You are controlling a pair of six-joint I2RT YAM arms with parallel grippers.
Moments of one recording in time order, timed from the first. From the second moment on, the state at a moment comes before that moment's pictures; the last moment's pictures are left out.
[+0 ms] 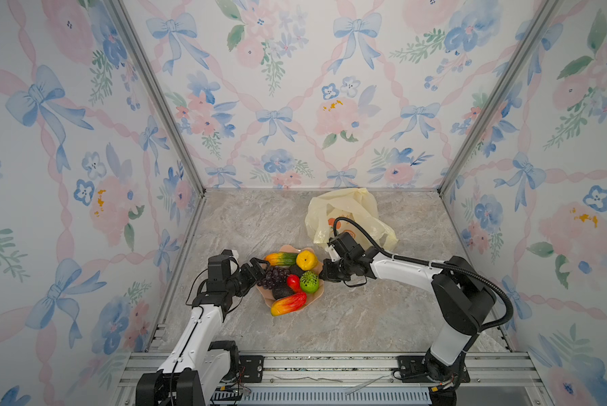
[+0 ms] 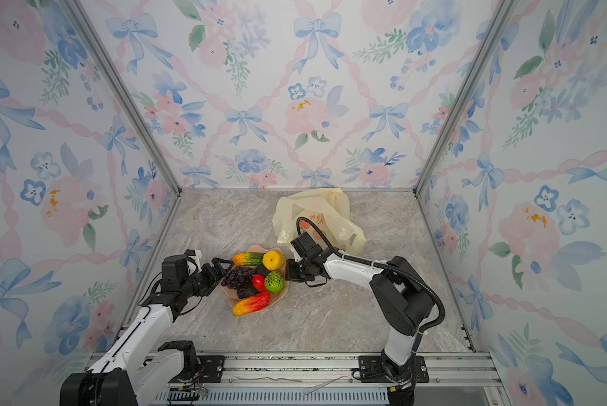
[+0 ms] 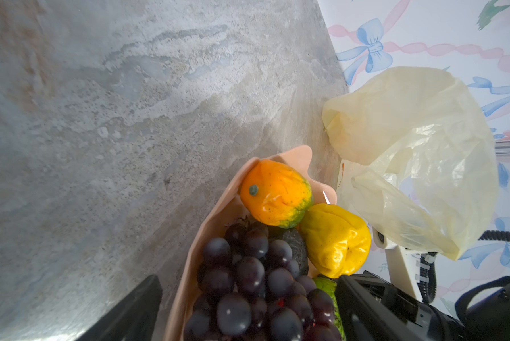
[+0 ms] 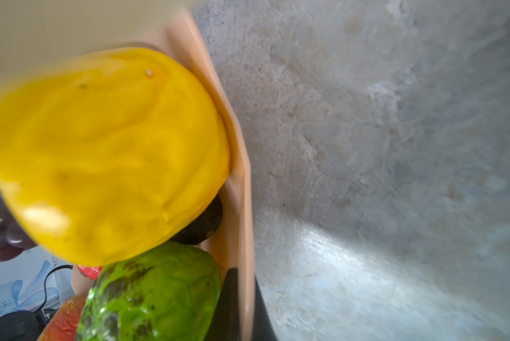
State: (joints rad) left arm 0.05 0.94 0.39 -0.17 0.50 -0.78; right arm 0.76 1.76 1.10 -0.34 -0.29 0.71
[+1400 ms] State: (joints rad) left arm 0.04 0.97 0.43 -0.17 0.51 -0.78; right arm 0.39 1.30 0.70 -0.47 -0.24 0.54
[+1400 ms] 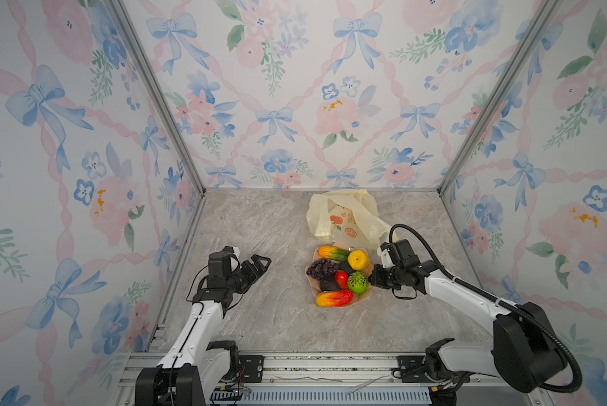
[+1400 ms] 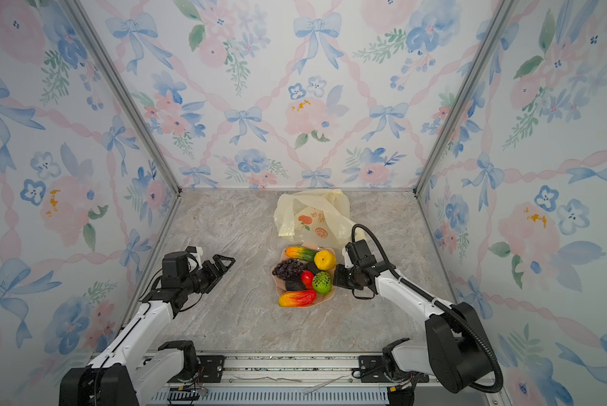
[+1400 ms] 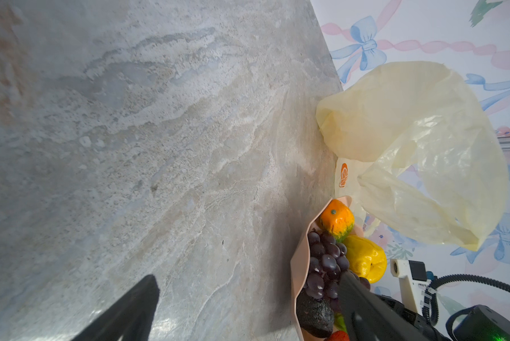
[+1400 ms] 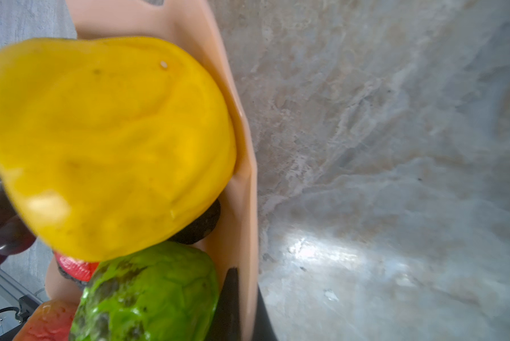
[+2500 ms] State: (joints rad) left arm 0.03 0.97 0.45 -0.17 0.51 -0.78; right arm 0.30 0.98 0.71 -0.77 -0.15 0.49
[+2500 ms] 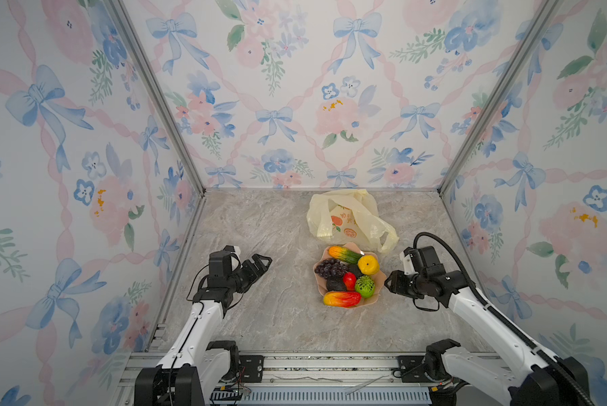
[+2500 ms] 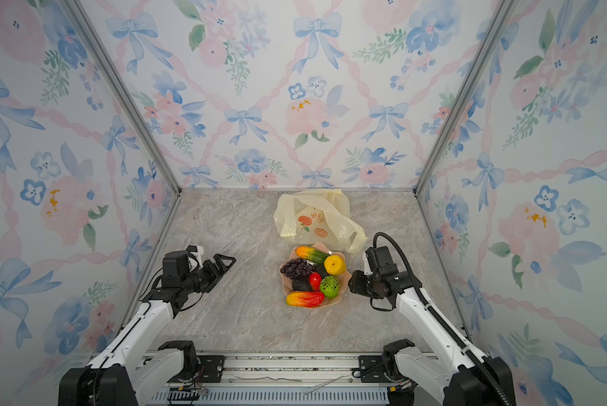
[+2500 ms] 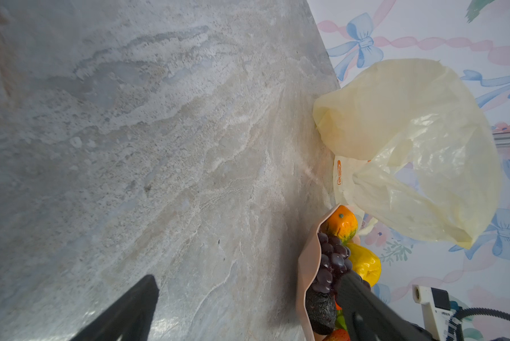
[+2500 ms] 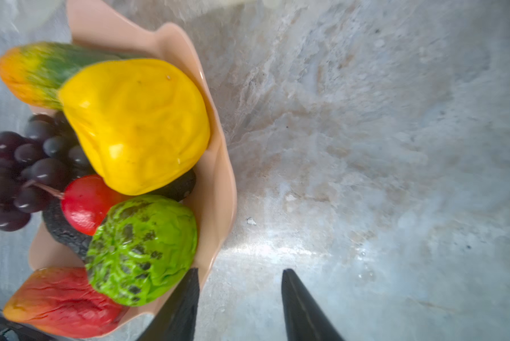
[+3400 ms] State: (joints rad) left arm -0.78 1.71 1.68 -0.76 -0.06 -0.25; right arm 0.05 1.35 1.19 -0.82 -0.22 0.48
